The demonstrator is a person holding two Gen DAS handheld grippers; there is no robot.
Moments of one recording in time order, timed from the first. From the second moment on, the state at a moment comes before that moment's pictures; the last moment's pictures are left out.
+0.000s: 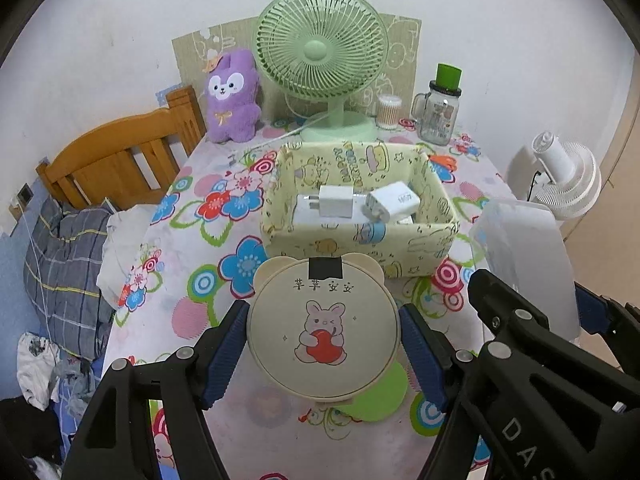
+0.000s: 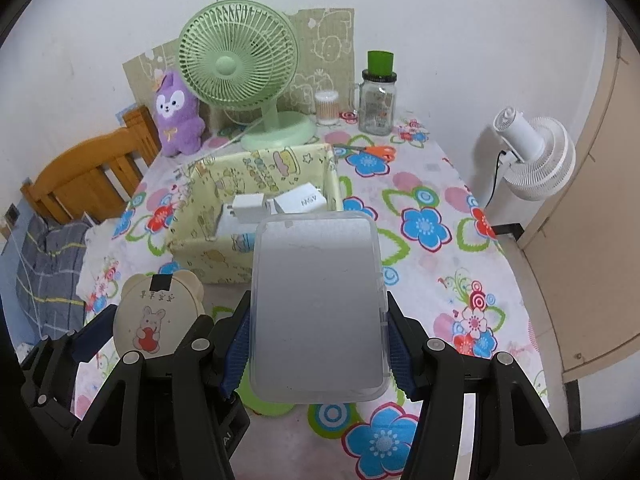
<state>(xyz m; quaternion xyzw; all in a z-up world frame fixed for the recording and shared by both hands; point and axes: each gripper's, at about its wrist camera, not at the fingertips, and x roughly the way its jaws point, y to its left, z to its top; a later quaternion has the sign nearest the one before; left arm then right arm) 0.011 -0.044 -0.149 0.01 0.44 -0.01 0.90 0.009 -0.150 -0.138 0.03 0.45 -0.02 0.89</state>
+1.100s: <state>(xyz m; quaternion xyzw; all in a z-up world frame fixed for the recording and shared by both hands) 0.077 -0.042 -0.110 0.00 0.41 -0.01 0.91 0.081 -0.148 -0.102 0.05 0.42 0.00 0.91</state>
